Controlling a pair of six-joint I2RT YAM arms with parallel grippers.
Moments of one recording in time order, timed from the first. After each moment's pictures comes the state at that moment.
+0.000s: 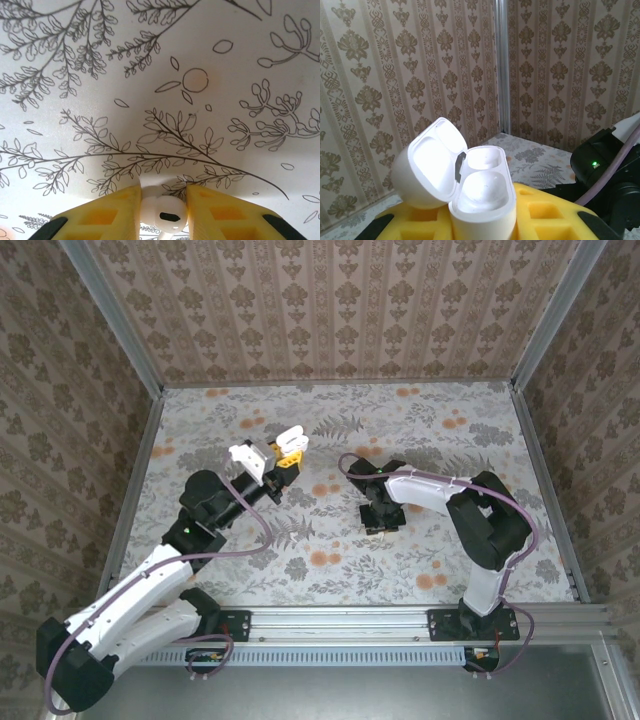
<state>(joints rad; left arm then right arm) -0.70 0.85 0.65 0.32 0.22 0.04 0.63 1.81 1.12 -0.88 0.02 0.56</state>
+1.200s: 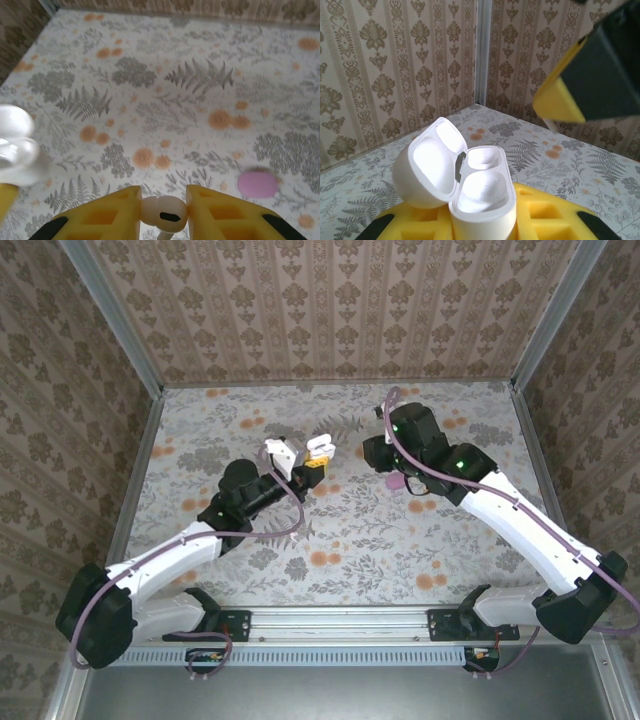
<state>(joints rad) -0.73 1.13 0.64 0.49 0.28 -0.06 0.64 1.28 1.36 -0.71 0.16 0.33</state>
